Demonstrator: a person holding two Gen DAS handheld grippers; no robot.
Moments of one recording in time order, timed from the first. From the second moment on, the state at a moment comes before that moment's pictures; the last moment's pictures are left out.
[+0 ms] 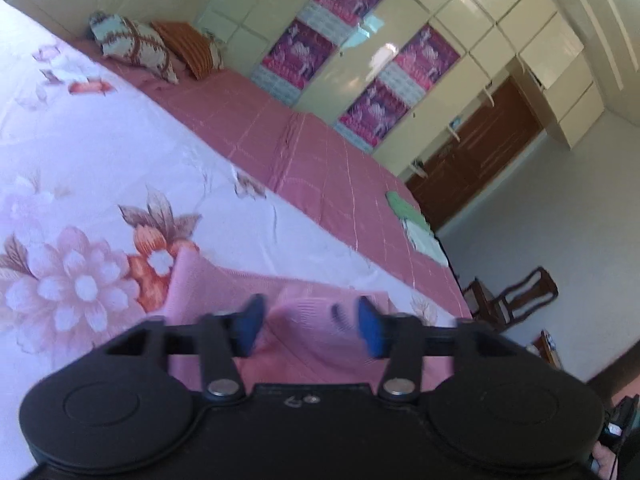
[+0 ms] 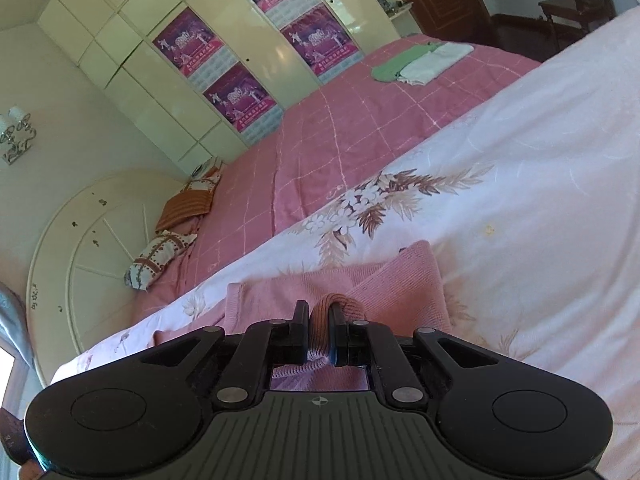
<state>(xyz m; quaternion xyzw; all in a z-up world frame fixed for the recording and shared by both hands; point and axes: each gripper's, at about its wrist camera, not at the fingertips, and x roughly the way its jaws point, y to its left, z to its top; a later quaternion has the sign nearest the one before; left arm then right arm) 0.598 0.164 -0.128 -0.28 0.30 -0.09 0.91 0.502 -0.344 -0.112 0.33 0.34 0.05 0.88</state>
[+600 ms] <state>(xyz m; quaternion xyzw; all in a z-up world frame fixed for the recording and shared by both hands) 0.627 0.130 -0.140 -0.05 0.39 -0.18 0.90 0.526 -0.306 -0.123 0.12 0.37 0.08 0.92</state>
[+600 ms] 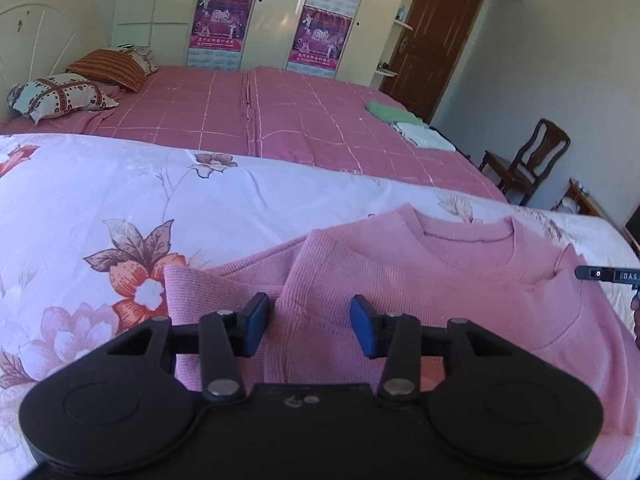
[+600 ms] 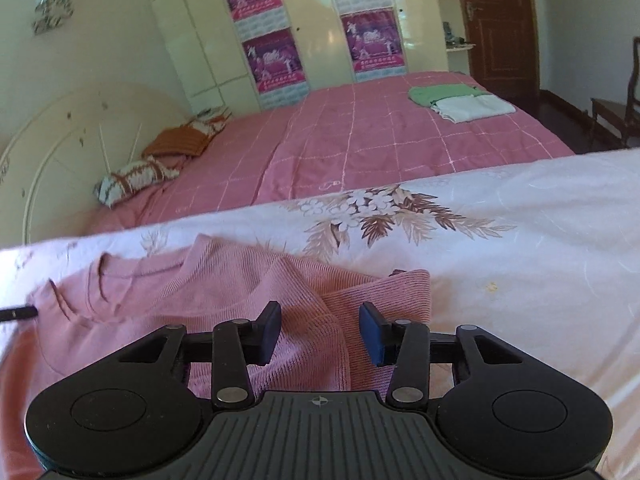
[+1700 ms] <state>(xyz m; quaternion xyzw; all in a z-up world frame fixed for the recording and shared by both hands) 0.538 0.118 -0.102 -0.06 0.25 -0.08 0.96 0.486 -0.318 -0.117 0.14 0.28 0.02 0.95</state>
